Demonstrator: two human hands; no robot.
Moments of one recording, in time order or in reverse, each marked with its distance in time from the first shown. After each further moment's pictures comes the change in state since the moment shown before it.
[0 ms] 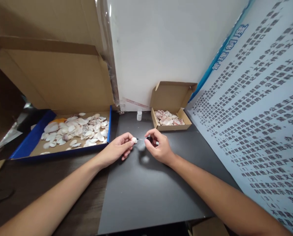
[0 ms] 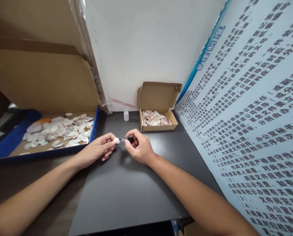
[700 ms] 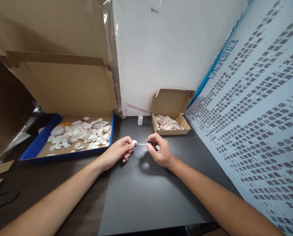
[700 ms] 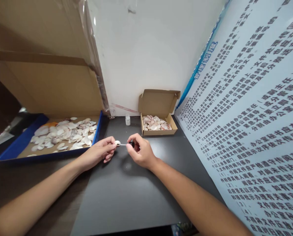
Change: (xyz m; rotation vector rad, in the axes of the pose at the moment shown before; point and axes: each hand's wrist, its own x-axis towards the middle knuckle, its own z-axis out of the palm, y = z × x) left_hand 0.000 -0.003 -0.004 -0.147 0.004 -0.013; right_hand 0.000 0.002 -0.001 0.012 -0.043 -0.032
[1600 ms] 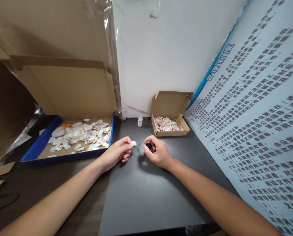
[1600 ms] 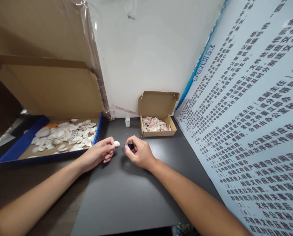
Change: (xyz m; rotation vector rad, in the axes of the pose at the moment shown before) left_hand -0.003 0.004 0.001 -0.087 0.009 -0.015; right_hand 0.000 0.000 0.000 -0.085 -0.041 -0.012
